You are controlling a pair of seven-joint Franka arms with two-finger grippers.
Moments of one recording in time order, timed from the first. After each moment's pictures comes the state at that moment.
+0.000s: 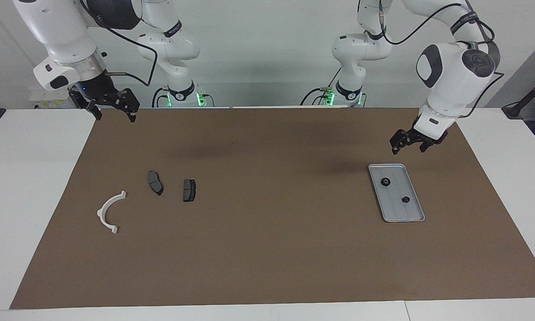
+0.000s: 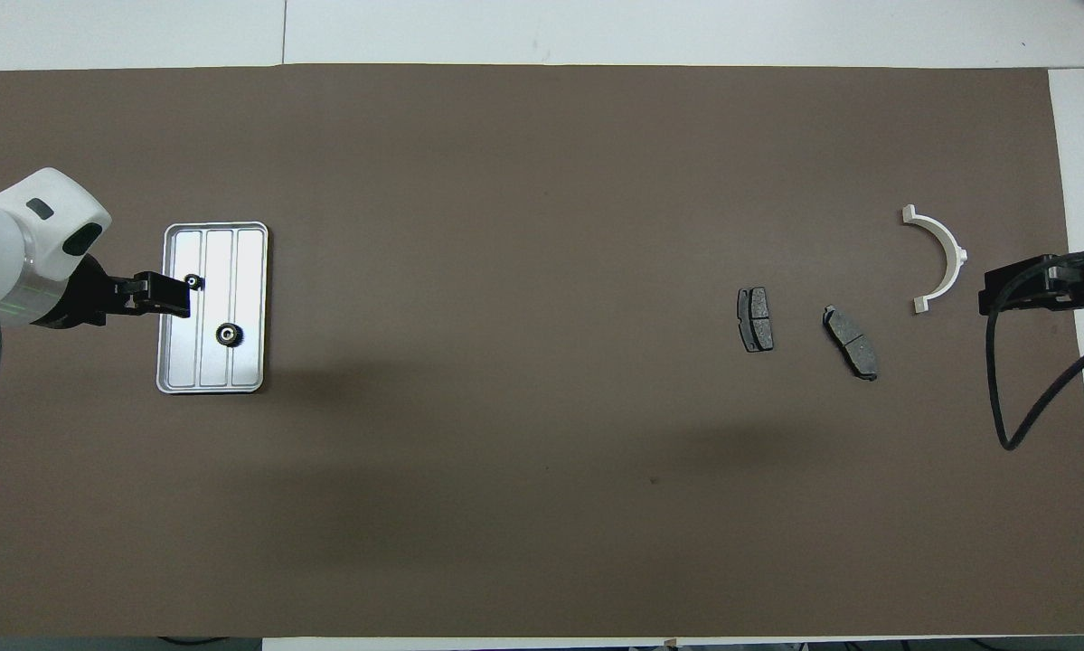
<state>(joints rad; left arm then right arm) -0.03 -0.01 -0.01 -1.97 0.00 1.94 -0.06 -0.02 -0.07 -0.01 -1.67 -0.03 1.55 0.06</state>
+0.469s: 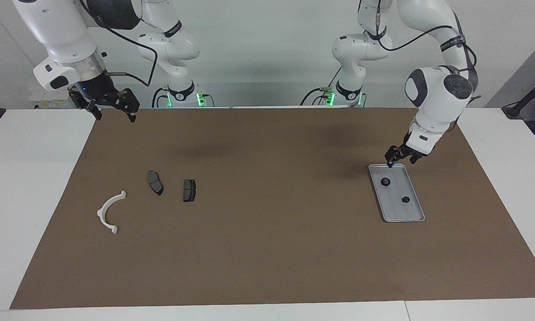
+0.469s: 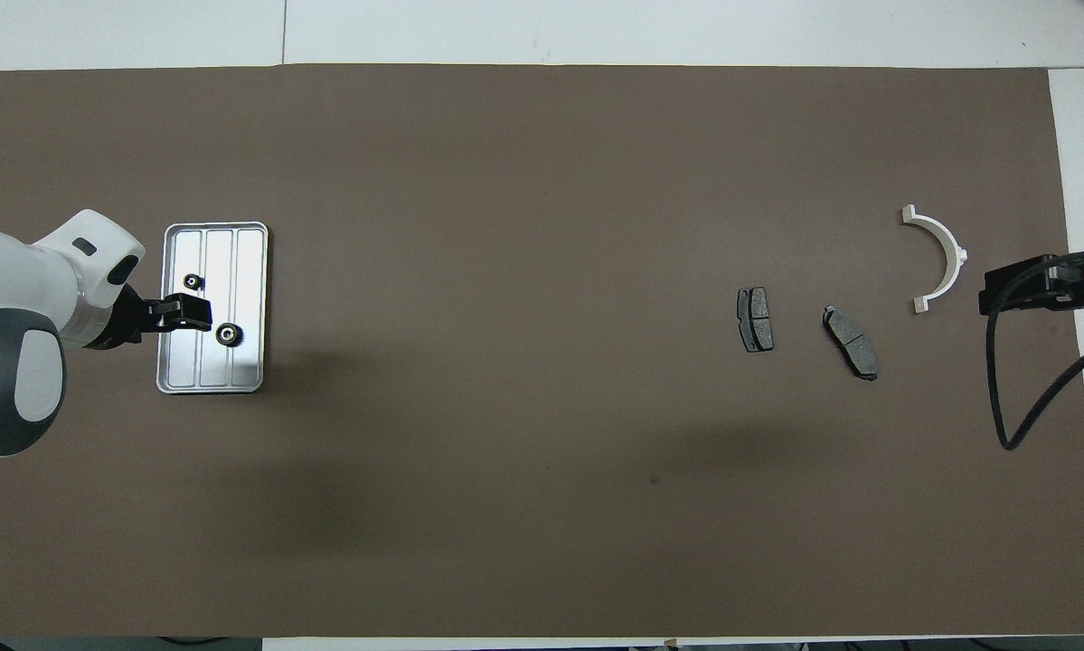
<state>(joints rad) 0.00 0.01 -0.01 -2.13 0.00 2.15 -0.11 -0.03 -0.07 -0.01 -1.67 -0.03 1.55 0.05</state>
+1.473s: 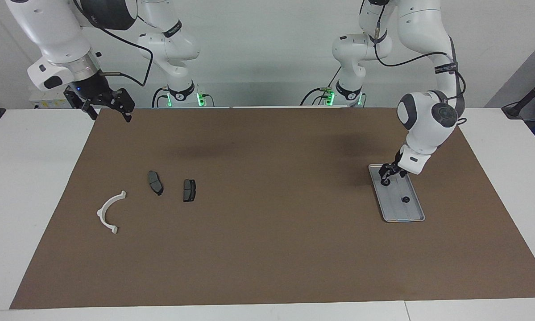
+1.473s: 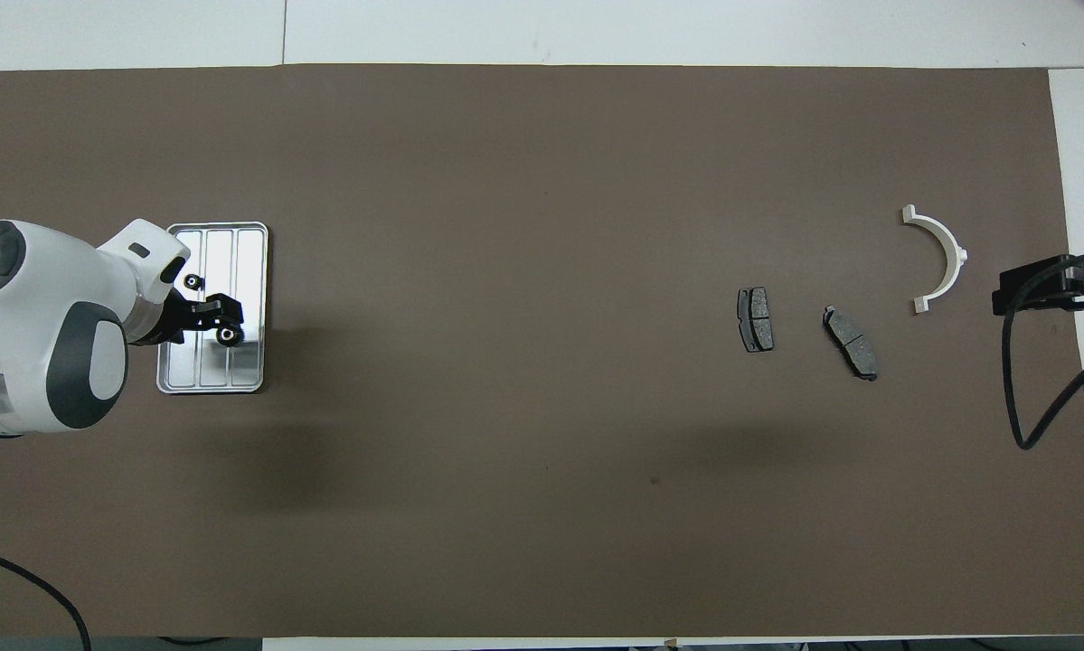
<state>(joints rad) 0.00 0.16 -0.02 -2.14 0.00 2.27 -0.16 -0.05 -0.07 -0.01 -1.67 -0.03 1.55 0.04</state>
